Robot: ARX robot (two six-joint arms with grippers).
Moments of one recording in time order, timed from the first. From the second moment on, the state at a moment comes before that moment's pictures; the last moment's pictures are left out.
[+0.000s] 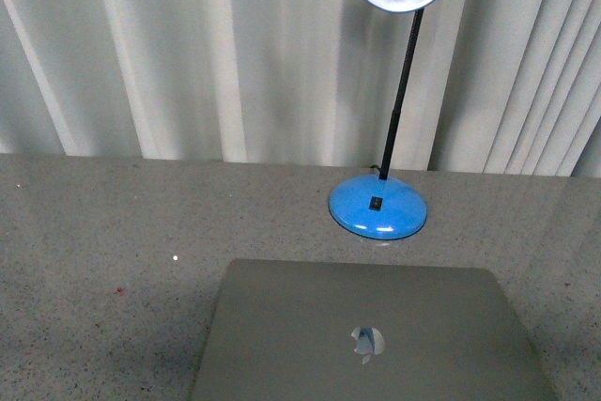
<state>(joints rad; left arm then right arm) 0.00 0.80 0.03 0.76 0.00 -0.01 0.00 0.78 0.02 0.74 0.00 -0.01</state>
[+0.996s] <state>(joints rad) 0.00 0.25 0.03 0.26 0.00 -0.01 0.00 0.25 0.01 0.25 0.00 -0.01</state>
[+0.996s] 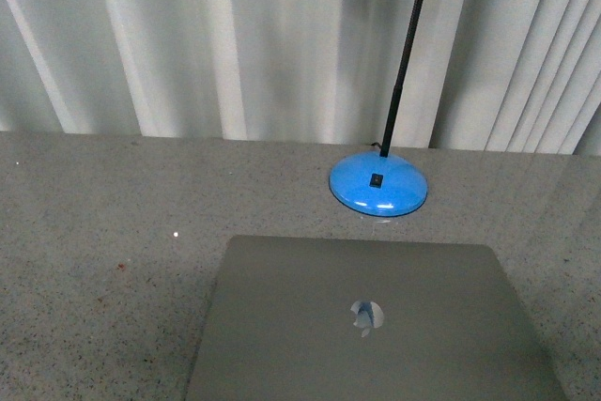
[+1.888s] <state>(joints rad) 0.00 0.00 0.03 0.00 0.00 -0.01 0.00 0.00 0.01 0.00 0.00 -0.01</state>
